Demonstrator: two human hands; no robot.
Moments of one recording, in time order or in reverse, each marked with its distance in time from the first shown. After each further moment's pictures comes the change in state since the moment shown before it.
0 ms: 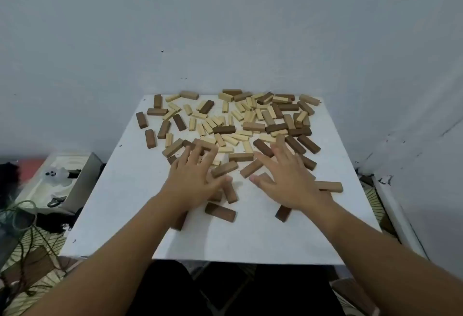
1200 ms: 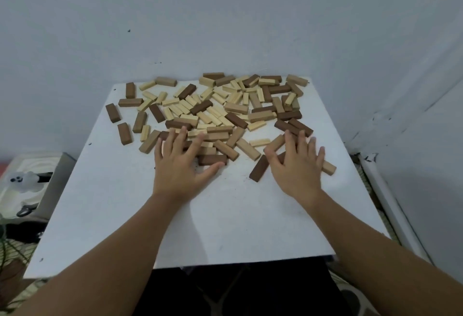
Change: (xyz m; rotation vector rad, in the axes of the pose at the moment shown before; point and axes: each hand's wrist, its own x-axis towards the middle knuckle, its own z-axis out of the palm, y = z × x) left_hand 0.041 -0.017 0.054 0.038 0.490 0.078; right_hand 0.002 0.030 0.032 0.037 0.248 0.471
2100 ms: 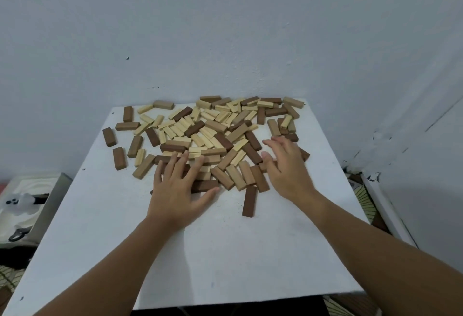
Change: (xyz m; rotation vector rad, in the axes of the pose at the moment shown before) left_hand 0.011 0.003 0.000 -0.015 -0.126 0.020; right_hand 0.055 -0.001 -0.010 0.386 0.145 -0.367
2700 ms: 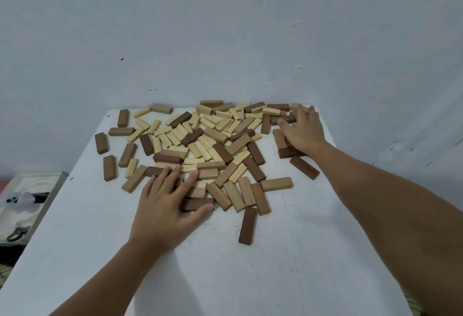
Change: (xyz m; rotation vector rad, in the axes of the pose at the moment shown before) left_hand 0.008 -0.003 0.000 0.017 -0.060 -0.066; right_hand 0.159 0.078 -0.001 -0.137 -0.165 0.355
